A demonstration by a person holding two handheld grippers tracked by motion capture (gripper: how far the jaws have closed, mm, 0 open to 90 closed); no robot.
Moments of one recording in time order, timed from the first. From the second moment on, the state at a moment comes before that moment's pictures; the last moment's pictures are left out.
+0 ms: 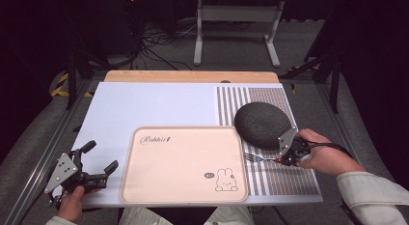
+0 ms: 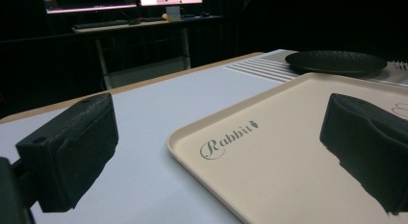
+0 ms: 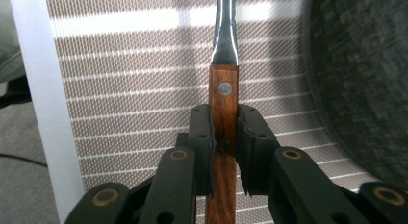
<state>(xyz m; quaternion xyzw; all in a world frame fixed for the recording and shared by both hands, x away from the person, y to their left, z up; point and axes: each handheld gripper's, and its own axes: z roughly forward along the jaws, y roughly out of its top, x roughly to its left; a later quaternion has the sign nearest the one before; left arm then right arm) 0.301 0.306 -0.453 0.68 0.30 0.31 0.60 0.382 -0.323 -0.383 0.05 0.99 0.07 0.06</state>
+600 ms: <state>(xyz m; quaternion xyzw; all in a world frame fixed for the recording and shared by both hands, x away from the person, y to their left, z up) 0.301 0.307 -0.452 0.68 0.30 0.31 0.60 0.374 -0.293 -0.334 0.05 0.99 0.10 0.10</state>
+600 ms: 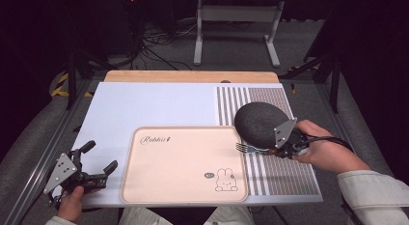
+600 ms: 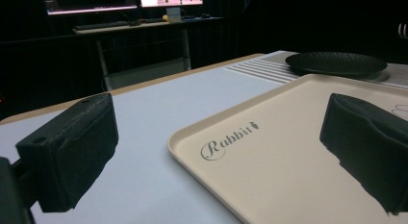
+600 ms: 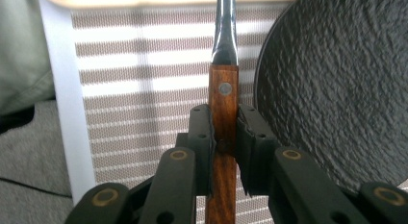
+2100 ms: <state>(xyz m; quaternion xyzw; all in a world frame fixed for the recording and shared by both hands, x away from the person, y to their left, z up) 0.301 0.307 -0.451 0.68 0.30 0.31 0.60 0.359 -0.216 -0.304 0.30 0.93 0.20 0.08</state>
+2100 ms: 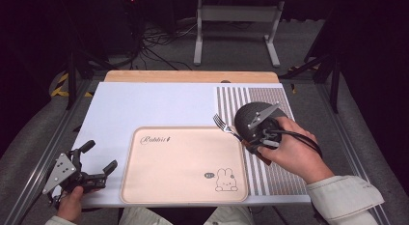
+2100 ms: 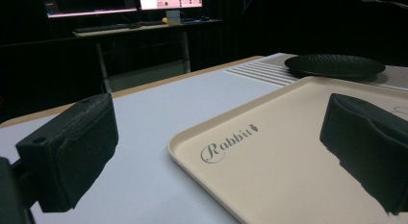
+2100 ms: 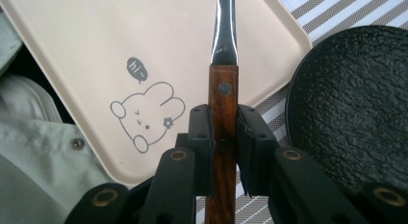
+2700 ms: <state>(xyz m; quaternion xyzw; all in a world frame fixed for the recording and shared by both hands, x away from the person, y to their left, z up) 0.300 0.308 -0.451 0.67 0.30 0.31 0.60 0.352 -0.188 -0.320 0.40 0.89 0.21 0.08</state>
